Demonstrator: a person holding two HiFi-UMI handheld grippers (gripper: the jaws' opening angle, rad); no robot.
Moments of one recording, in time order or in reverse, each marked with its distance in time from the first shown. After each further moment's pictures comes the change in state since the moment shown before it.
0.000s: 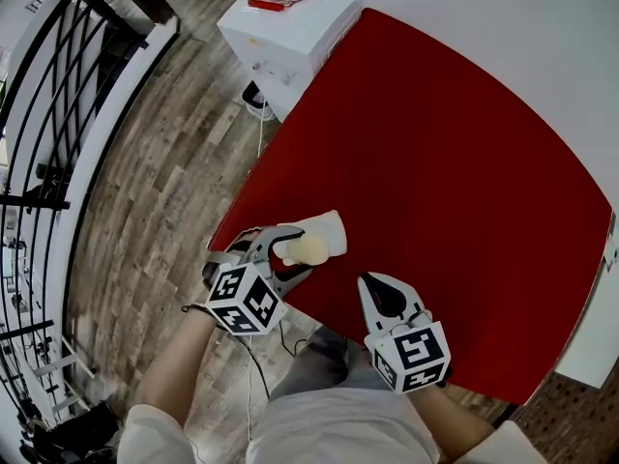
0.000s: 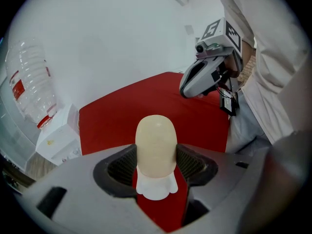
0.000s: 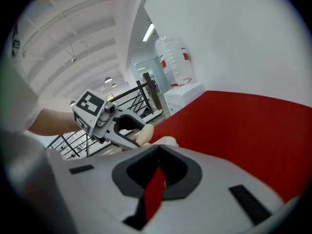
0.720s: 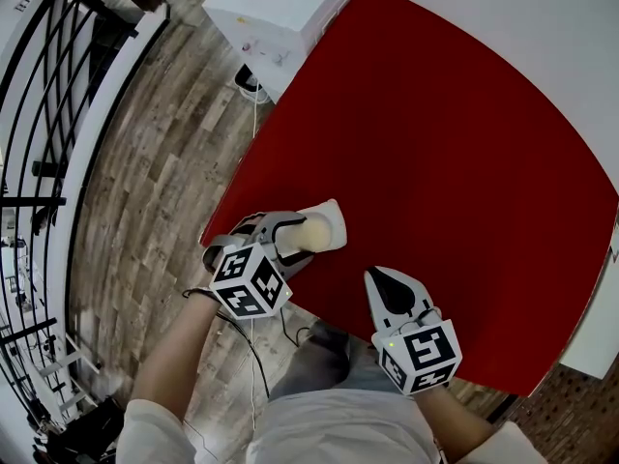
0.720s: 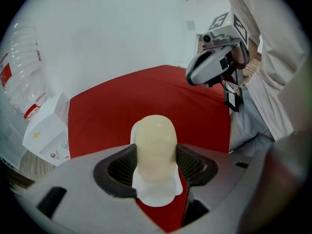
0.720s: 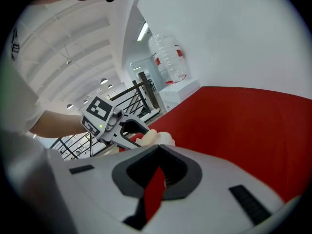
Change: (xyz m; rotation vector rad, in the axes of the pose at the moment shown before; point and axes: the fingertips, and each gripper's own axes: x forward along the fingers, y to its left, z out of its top) left arm 0.039 0.003 -0.024 -0.031 0.060 -0.084; right arm 0.006 -0.016 -0.013 0.053 0.011 -0.020
